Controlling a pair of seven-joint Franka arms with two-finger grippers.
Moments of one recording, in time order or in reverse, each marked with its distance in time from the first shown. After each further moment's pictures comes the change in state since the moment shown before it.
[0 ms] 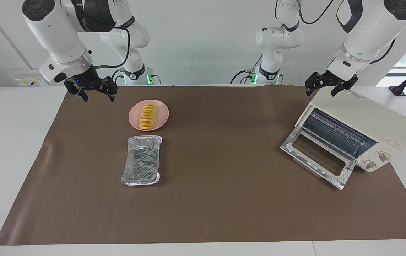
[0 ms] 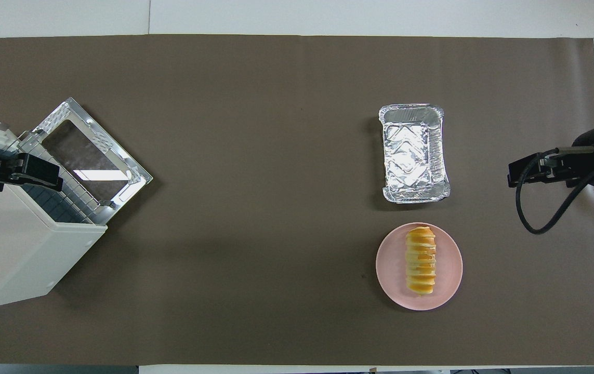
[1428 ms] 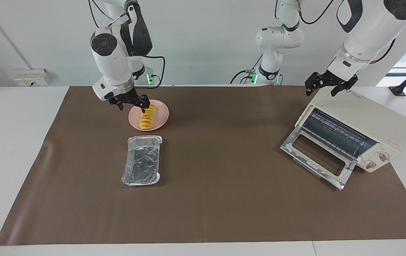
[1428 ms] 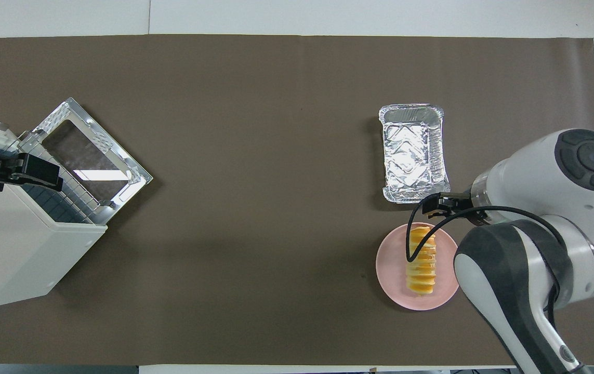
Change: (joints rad) left arm 0.000 0.000 0.000 0.000 0.000 0.000 0.000; right arm 0.164 -0.072 0.013 -0.437 0.019 0.343 0.297
